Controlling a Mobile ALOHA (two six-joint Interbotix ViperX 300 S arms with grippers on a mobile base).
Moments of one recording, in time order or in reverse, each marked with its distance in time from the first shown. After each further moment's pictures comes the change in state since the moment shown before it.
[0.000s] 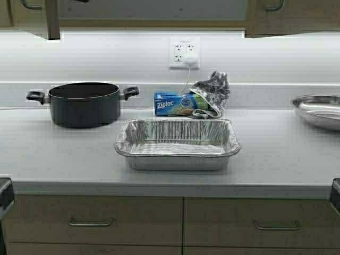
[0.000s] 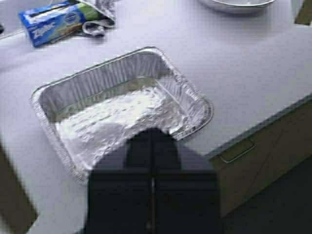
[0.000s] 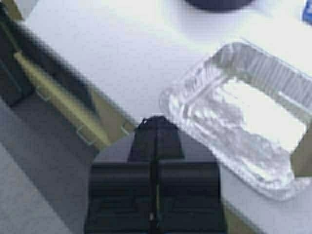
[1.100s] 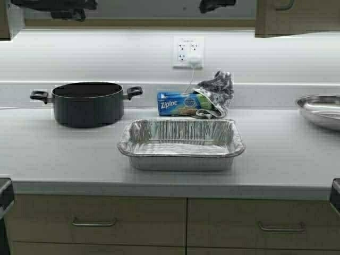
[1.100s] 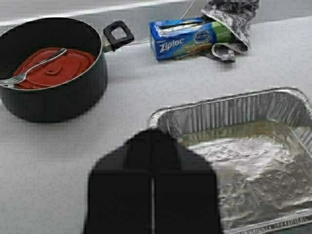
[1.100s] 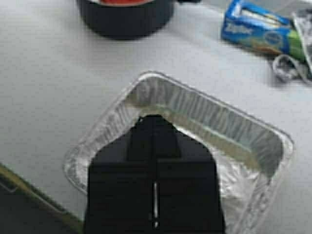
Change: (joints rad) left arm 0.255 0.495 -0.149 -0.003 -0.390 0.000; right arm -0.141 0.506 -0.215 -0.021 -0.324 -0.006
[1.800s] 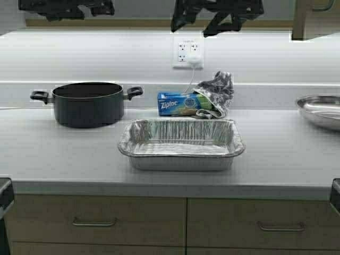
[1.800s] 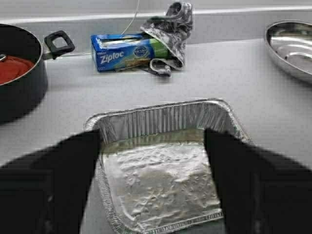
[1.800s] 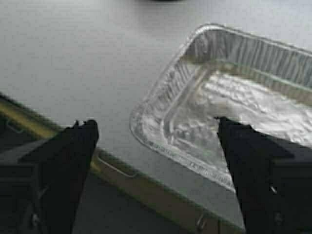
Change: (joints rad) left arm -0.158 -0.104 0.121 0.044 -0.100 -0.193; right arm 0.153 0.008 0.124 0.015 -0.074 0.202
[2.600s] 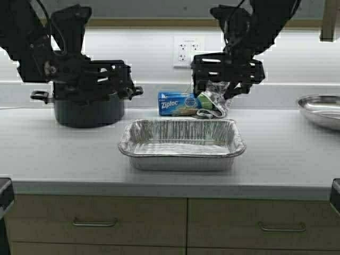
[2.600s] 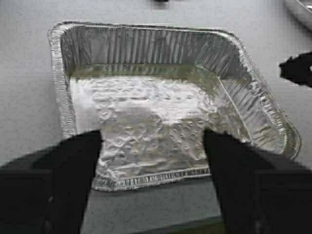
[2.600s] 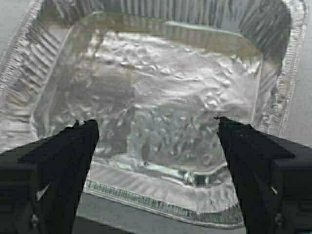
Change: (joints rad) left arm -0.005 0.719 -0.025 0.213 -0.589 -0.394; right arm -0.193 0.499 -0.170 -0.011 -0.152 0.038
